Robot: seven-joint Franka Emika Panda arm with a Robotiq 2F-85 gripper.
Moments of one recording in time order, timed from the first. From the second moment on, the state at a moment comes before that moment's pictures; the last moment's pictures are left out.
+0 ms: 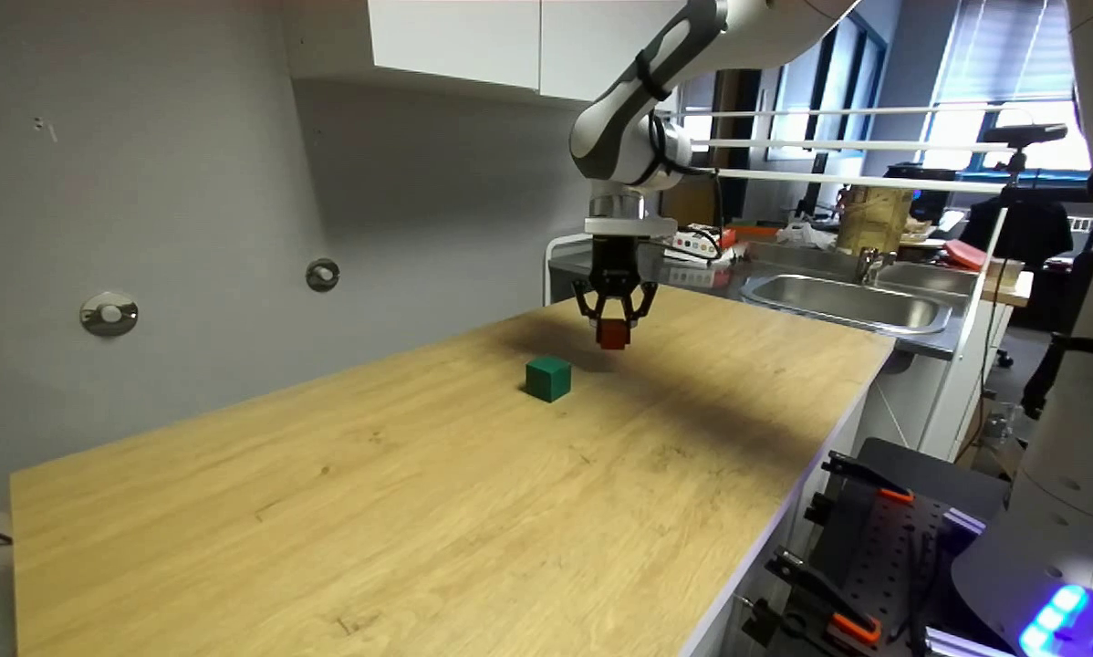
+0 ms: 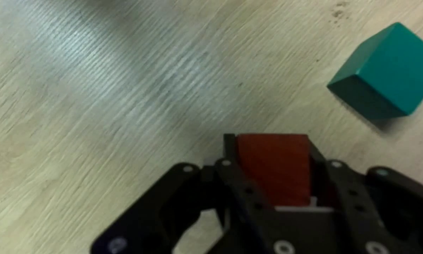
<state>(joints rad) -0.05 0.38 -0.13 -1.91 0.29 1.97 0.50</state>
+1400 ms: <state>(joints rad) 0.10 0.52 -0.07 -1.69 0.21 1.82 0.59</state>
